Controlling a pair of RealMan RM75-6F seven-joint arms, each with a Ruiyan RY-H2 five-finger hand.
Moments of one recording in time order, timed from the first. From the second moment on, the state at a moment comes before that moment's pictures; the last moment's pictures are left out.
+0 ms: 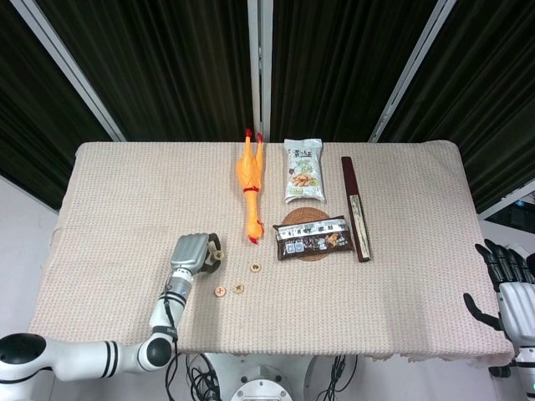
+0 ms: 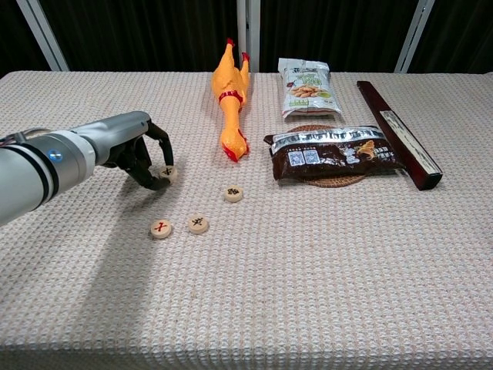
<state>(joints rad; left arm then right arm) -0.77 -1.74 -0.24 -1.58 0.62 1.13 0.58 0.02 -1.00 0.02 -1.68 -1.55 1.51 0.14</state>
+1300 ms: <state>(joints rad) -0.78 -1.69 -0.24 -1.69 0.64 1.15 0.59 0.01 -1.00 0.03 -1.69 -1.54 1.52 0.14</state>
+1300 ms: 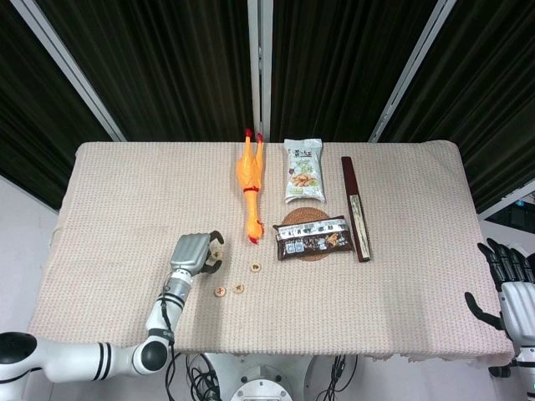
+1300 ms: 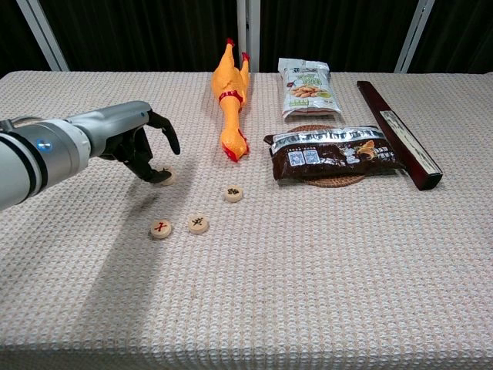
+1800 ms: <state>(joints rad) -0.83 -1.80 -0.23 -1.65 0.69 1.11 0.59 -0.01 -1.00 0.02 -1.68 -1.59 1.58 0.17</state>
